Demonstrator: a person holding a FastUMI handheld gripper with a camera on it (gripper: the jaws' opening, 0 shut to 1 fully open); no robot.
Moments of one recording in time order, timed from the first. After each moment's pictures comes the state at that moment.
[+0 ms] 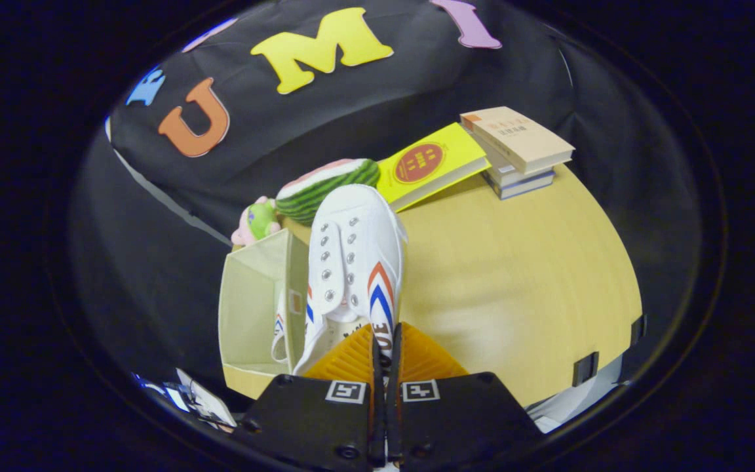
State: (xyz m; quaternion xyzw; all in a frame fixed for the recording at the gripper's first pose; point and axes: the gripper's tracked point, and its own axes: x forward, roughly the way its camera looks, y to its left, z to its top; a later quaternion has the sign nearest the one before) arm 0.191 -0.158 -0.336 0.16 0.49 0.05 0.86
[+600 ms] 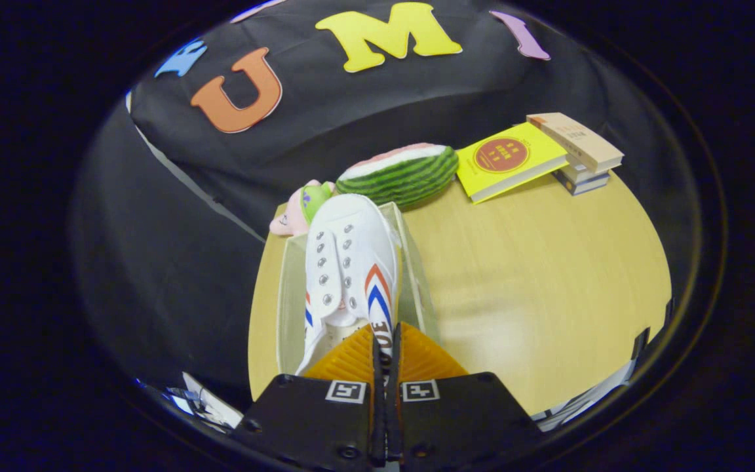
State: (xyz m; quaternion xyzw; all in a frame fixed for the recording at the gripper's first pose) arm 0.194 -0.172 -0.335 0.14 0.46 0.07 0.87
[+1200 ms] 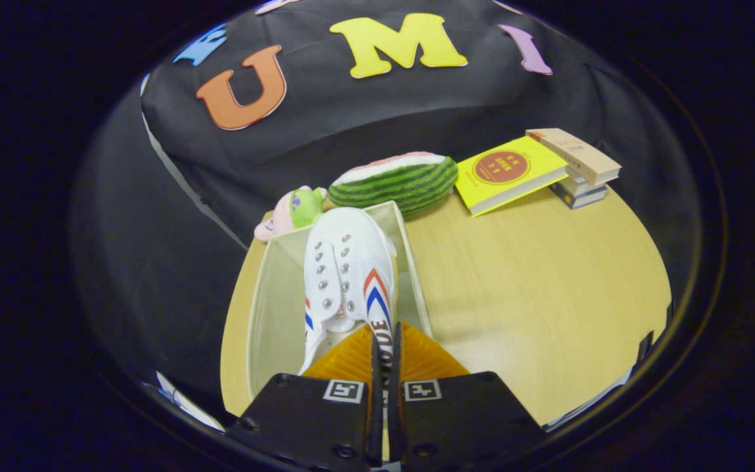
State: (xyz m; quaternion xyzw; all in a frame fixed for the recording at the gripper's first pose) arm 0.204 -0.164 -0.371 0.12 0.41 0.05 0.90
